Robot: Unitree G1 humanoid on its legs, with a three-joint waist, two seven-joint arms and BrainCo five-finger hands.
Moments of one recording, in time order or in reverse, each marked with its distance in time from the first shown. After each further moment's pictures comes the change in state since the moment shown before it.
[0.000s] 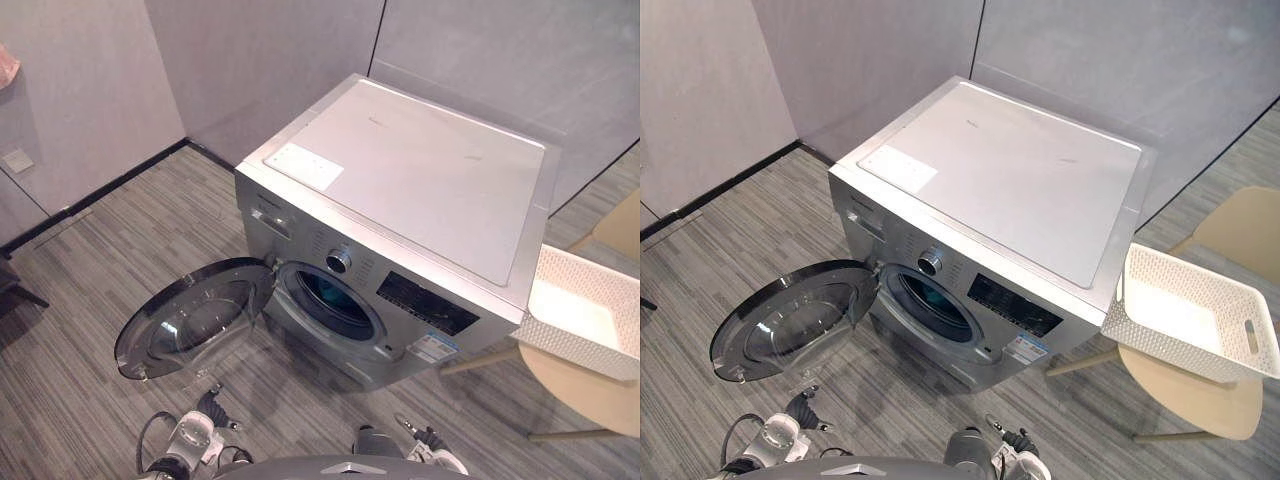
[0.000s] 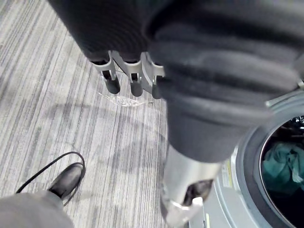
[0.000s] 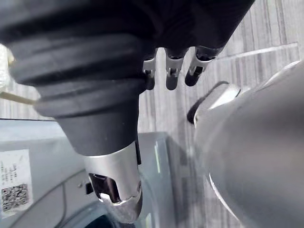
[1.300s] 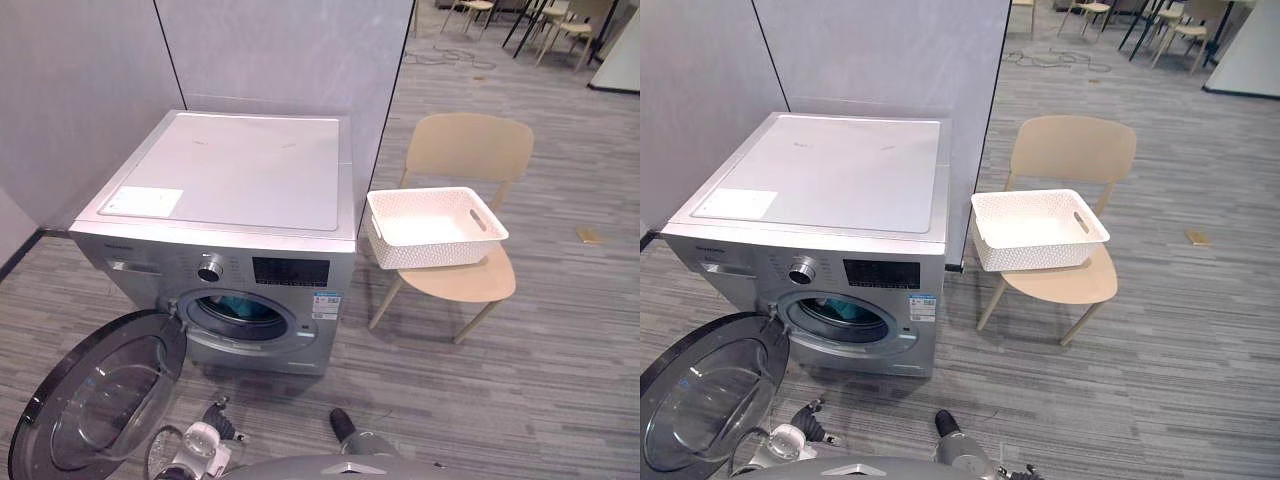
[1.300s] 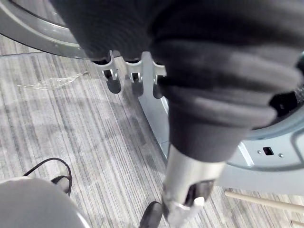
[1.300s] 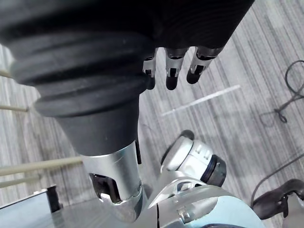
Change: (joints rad) left arm 0.005 -0.040 0.004 0.032 0.010 -0.003 -0.022; right arm 0.104 -0.074 0.165 0.009 -0.085 -0.009 0.034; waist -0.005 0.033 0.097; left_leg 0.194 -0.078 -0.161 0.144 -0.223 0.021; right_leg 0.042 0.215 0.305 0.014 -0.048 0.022
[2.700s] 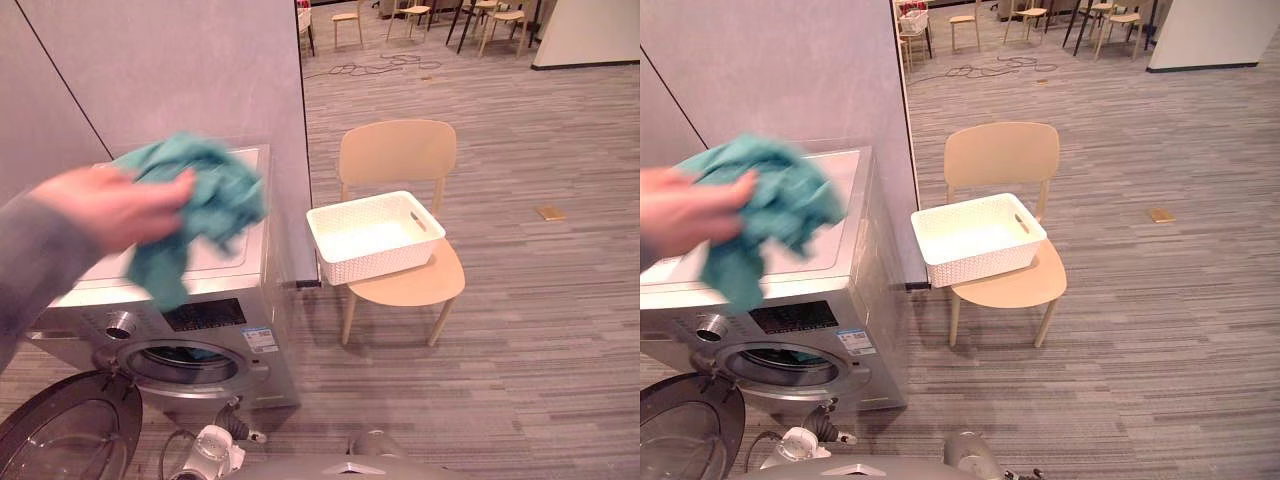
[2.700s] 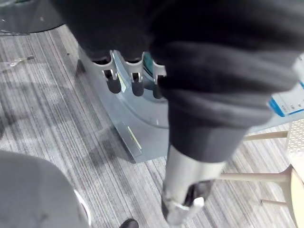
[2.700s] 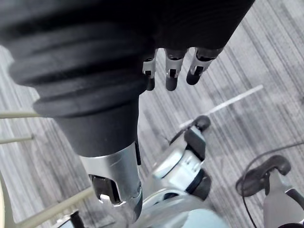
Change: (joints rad) left arm 0.055 -0.050 0.027 -0.041 -0.031 -0.011 0.000; right arm 0.034 0.005 -0.040 -0.037 -0.037 0.017 0.006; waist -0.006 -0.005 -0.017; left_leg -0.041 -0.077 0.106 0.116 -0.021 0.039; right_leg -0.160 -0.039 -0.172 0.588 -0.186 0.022
